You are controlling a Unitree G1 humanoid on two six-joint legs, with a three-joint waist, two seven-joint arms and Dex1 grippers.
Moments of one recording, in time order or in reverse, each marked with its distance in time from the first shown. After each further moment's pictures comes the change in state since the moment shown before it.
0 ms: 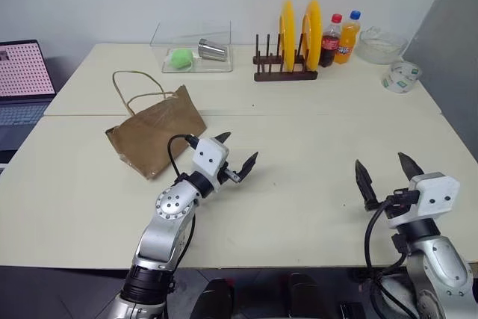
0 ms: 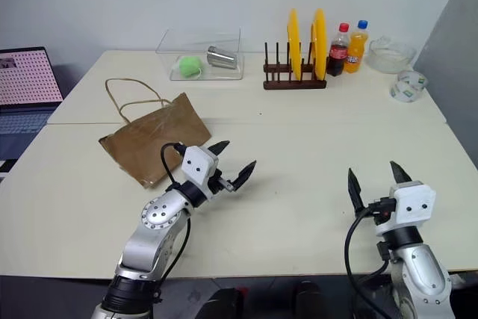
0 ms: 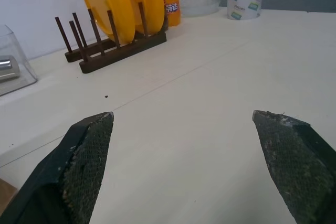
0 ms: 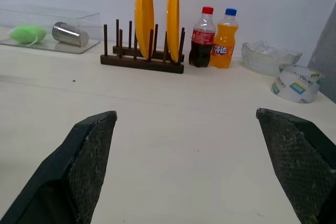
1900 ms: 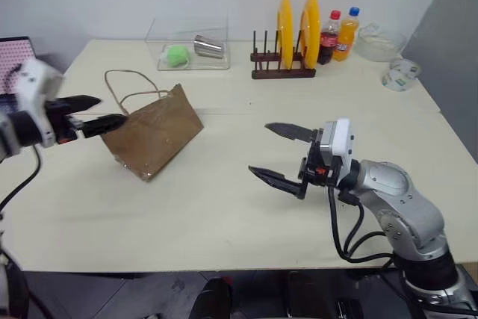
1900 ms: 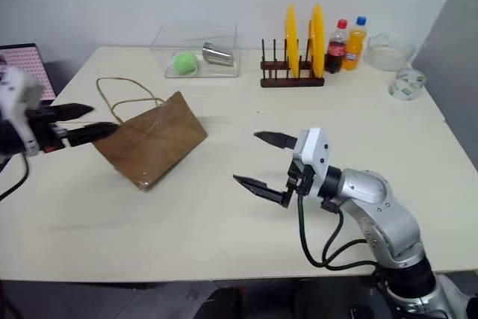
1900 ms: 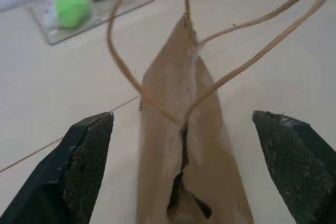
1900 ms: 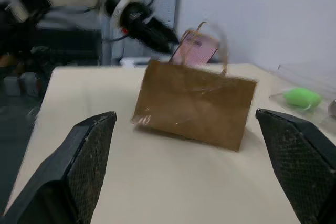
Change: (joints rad) left arm -0.465 0.862 0.244 0.595 -0.279 0.463 -0.674; right arm -0.652 -0.282 0.389 0.098 0.318 0.311 0.545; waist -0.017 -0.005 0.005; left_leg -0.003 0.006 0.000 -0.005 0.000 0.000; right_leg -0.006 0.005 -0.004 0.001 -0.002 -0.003
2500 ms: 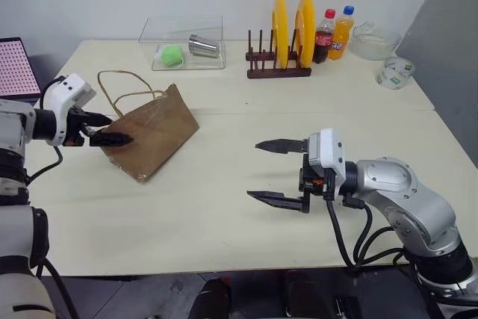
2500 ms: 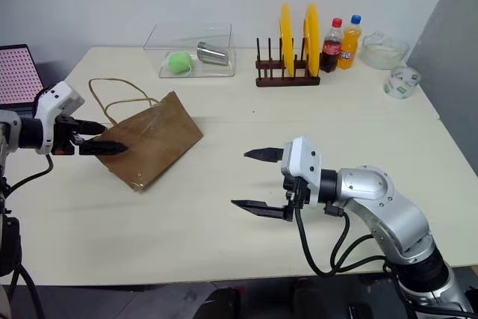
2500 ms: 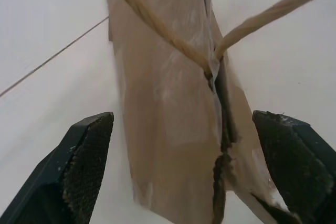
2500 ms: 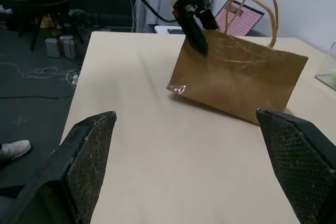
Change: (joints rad) left arm -0.337 -0.083 -0.265 0.540 0.346 -0.260 -0.246; right arm -0.027 -0.061 0.025 -0.035 0.012 0.057 0.072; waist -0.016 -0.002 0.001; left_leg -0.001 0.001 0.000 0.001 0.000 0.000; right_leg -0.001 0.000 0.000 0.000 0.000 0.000
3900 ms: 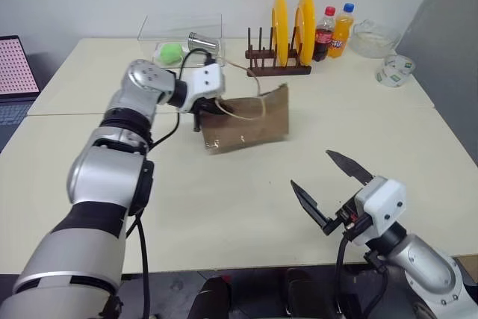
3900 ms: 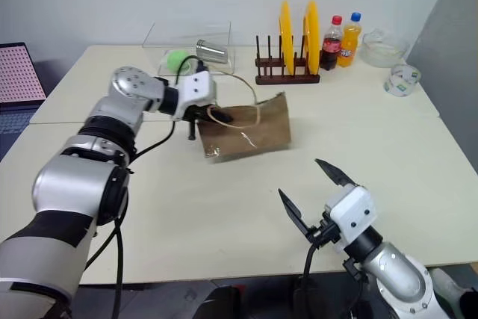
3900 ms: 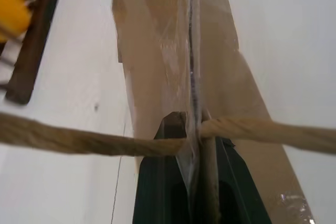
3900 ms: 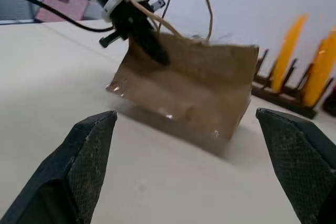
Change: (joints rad) left arm -0.377 -0.584 -0.071 0.359 0.285 -0.742 0.100; right arm 0.765 0.143 -0.076 -0.376 -0.413 -0.284 -0.567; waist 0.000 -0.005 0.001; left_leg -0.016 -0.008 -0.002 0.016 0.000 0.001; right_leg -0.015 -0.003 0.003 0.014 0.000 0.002
